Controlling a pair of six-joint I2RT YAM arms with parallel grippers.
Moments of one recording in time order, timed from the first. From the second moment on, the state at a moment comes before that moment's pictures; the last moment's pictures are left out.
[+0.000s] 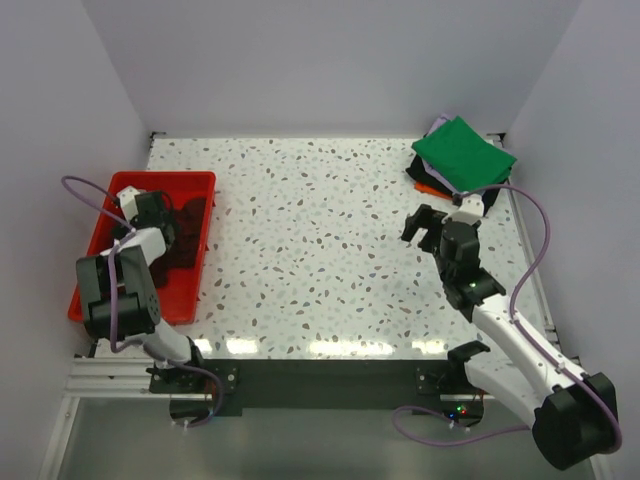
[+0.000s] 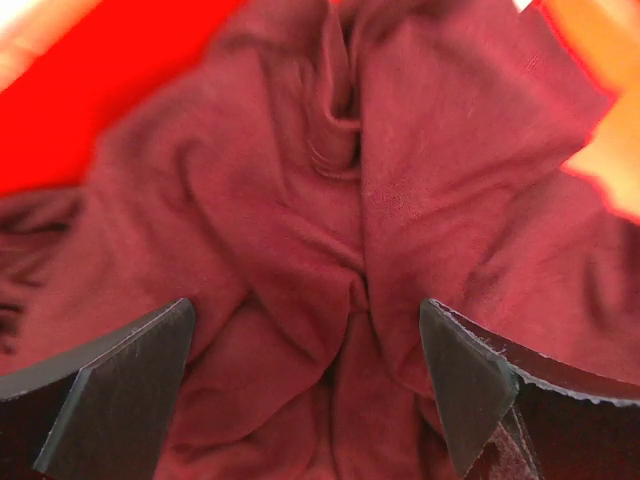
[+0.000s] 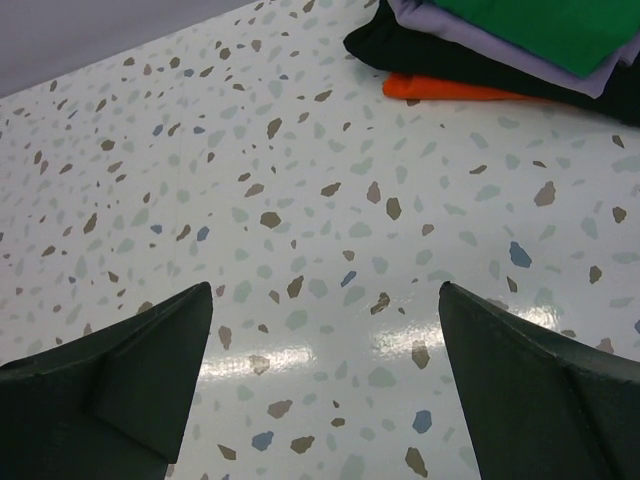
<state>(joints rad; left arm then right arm) 0.27 1.54 0.79 -0.02 -0.53 -0.37 0.36 0.90 0.53 0.05 0.38 0.43</state>
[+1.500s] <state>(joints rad) -0.21 0.98 1.05 -0.15 -0.27 -0.30 0.35 0.94 0.52 0.05 0.33 0.45</state>
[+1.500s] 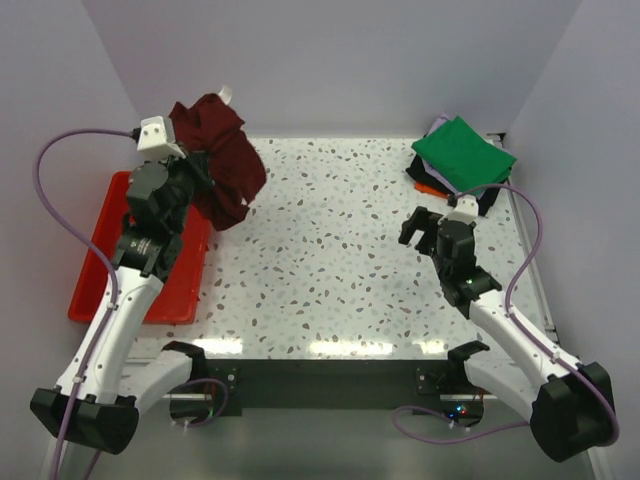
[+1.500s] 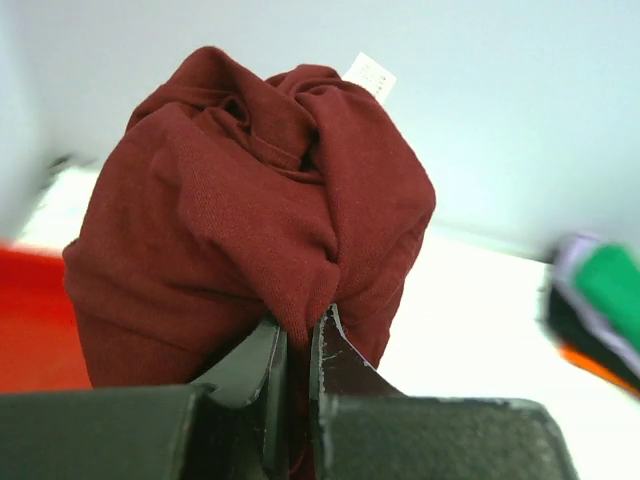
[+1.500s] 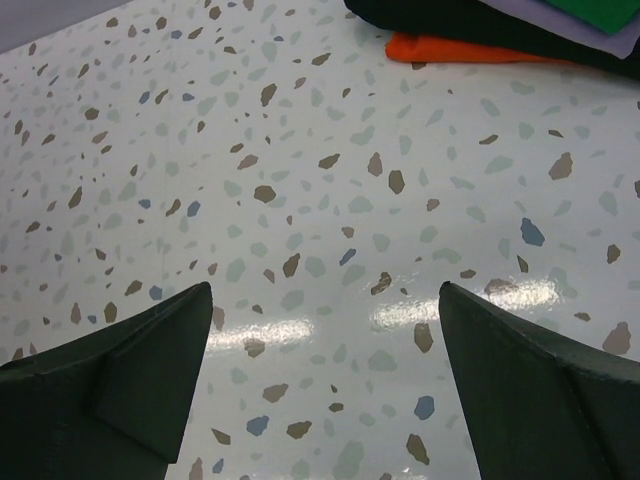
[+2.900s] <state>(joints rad) -0.64 1.16 0.37 0.22 -0.06 -0.47 0.38 1.09 0.48 0.04 0.11 0.49</state>
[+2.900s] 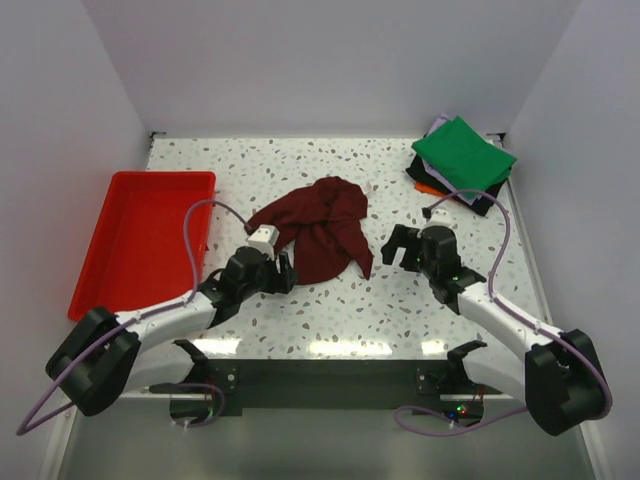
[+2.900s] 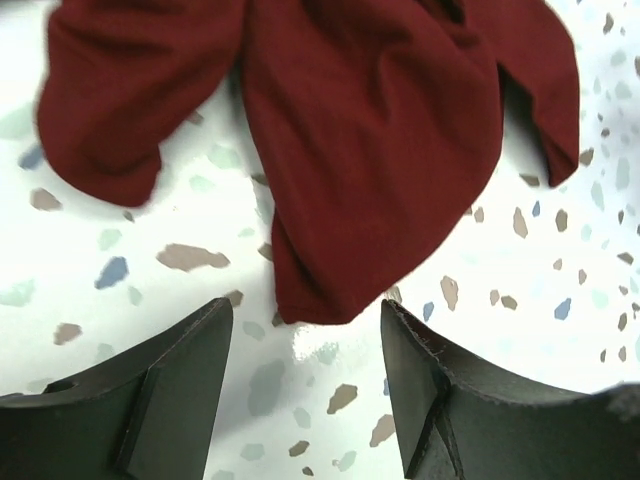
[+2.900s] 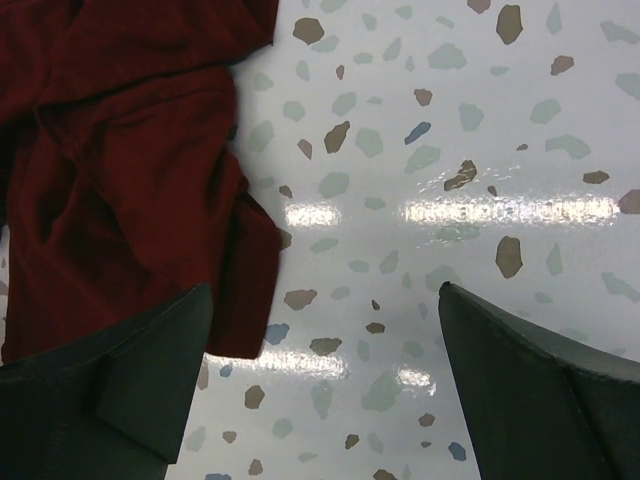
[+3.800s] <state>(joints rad) -0.72 1.41 0.39 0.37 -0.15 -0.52 0.59 1.33 0.47 0.13 0.11 0.51</state>
